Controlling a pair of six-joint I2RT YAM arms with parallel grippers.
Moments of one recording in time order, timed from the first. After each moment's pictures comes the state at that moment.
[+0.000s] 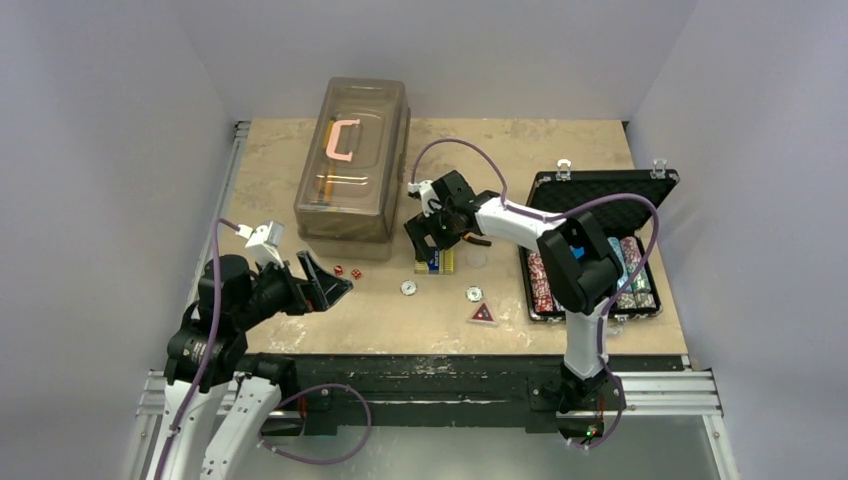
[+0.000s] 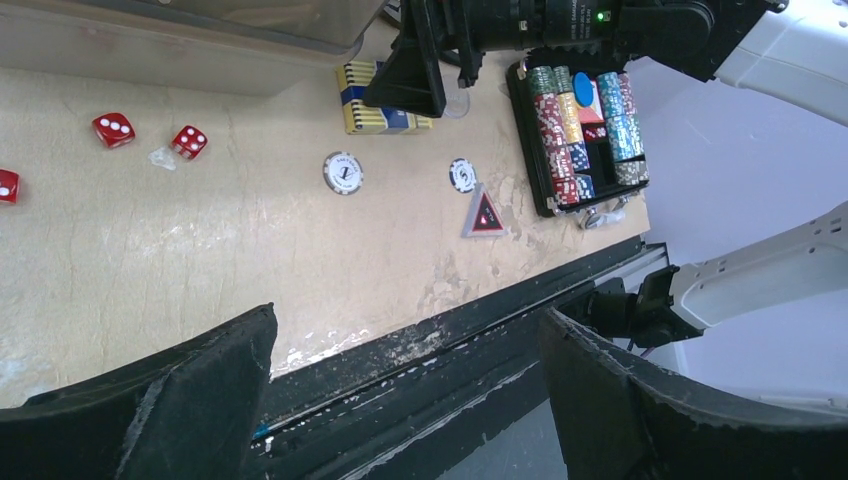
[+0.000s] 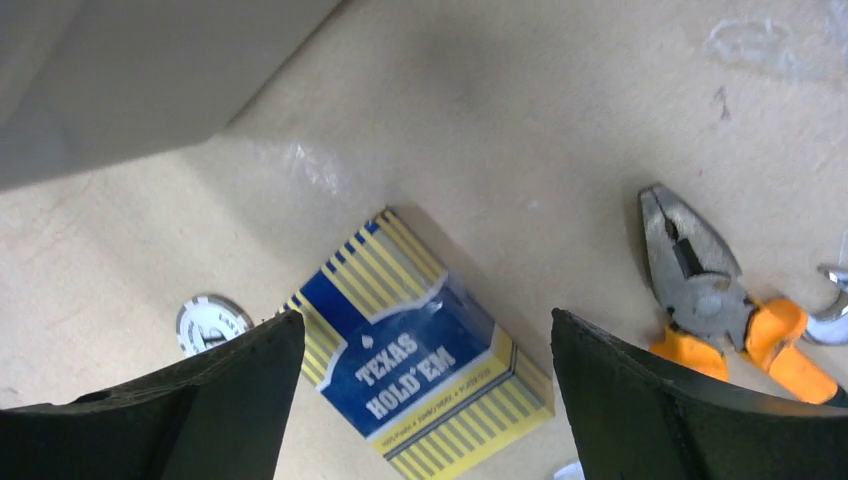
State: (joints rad) left arm -0.21 0.44 0.82 -0.86 0.42 -0.57; right arm 0.63 1.98 1.36 -0.40 -0.23 0.01
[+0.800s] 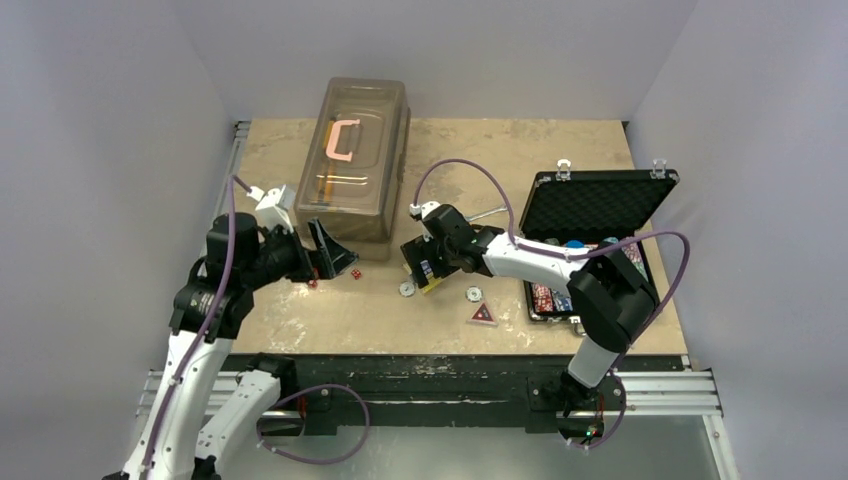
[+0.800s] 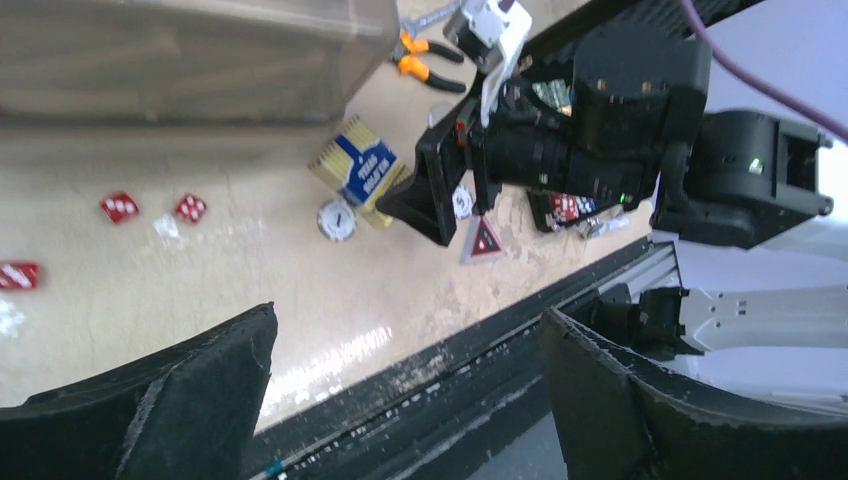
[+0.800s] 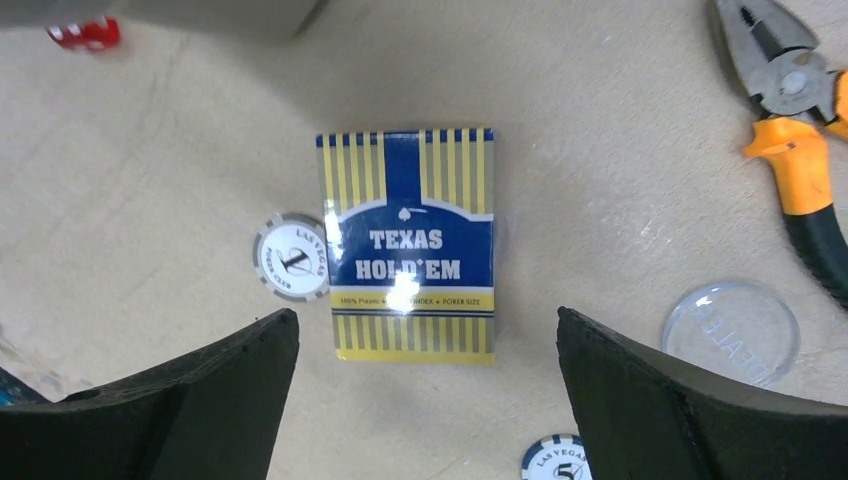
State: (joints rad) left arm -0.21 0.67 0.93 -0.80 0.45 -0.51; right arm 0.82 1.72 1.10 -0.34 0.04 0.25
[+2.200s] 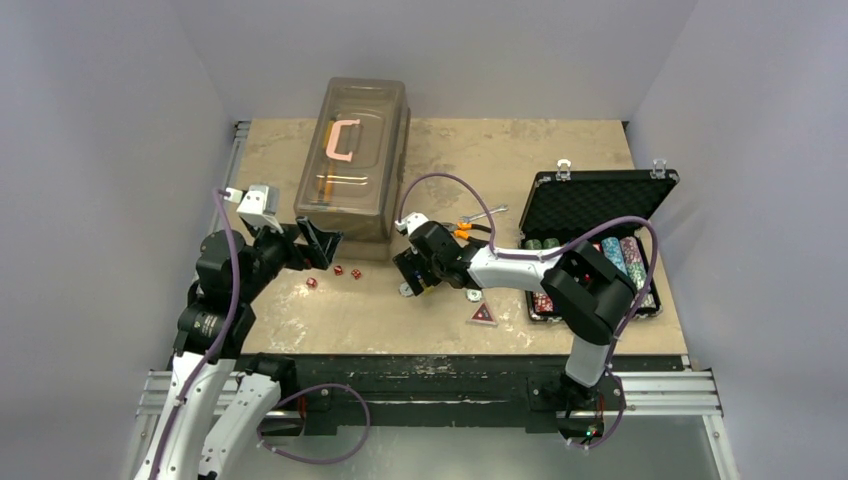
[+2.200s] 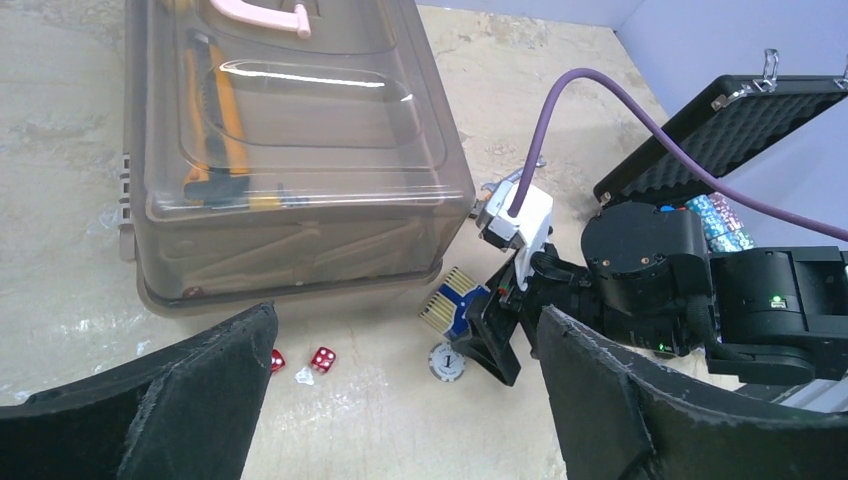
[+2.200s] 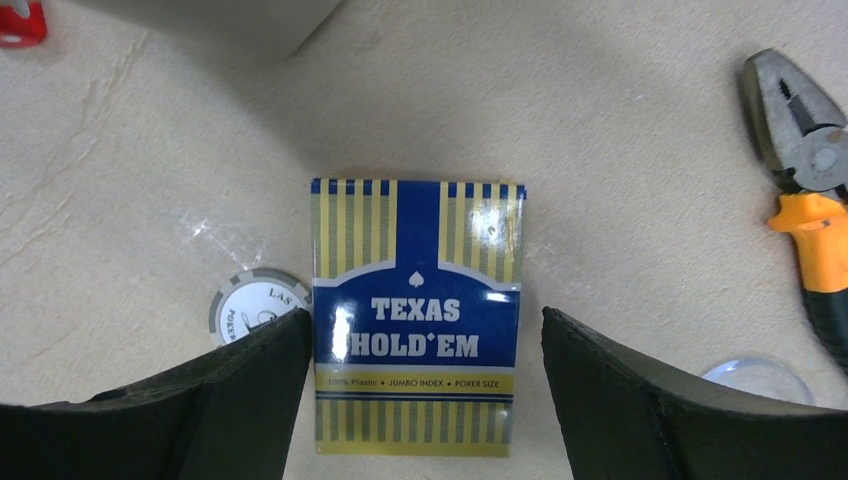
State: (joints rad) left arm -0.20 0.58 0.83 -0.47 0.22 -0.32; right arm 0.90 1.80 1.02 -0.11 0.17 0.17
